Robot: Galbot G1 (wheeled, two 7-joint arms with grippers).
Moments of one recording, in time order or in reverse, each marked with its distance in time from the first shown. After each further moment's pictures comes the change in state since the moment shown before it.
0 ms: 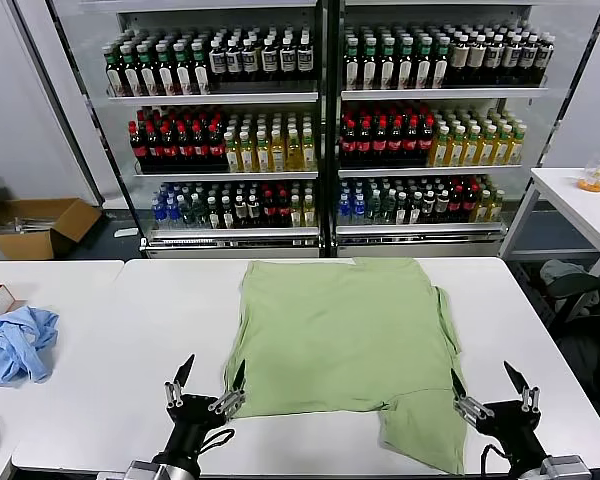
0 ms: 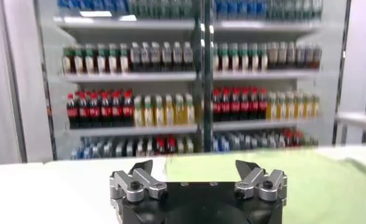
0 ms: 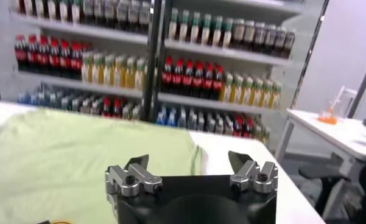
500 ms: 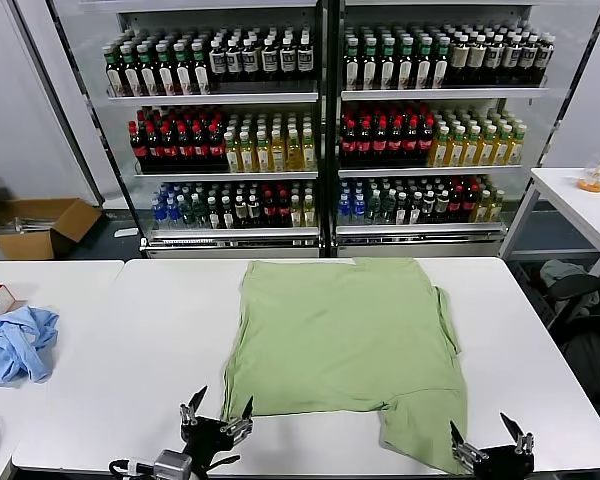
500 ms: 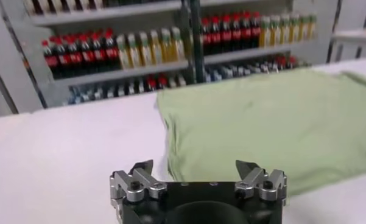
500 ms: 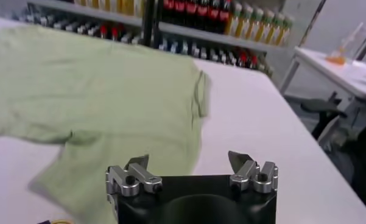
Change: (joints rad) left arm -0.044 0.019 0.025 0.073 0.050 0.165 0.014; right arm -0.009 0.016 -0.080 -0.057 -0.007 -0.067 0.012
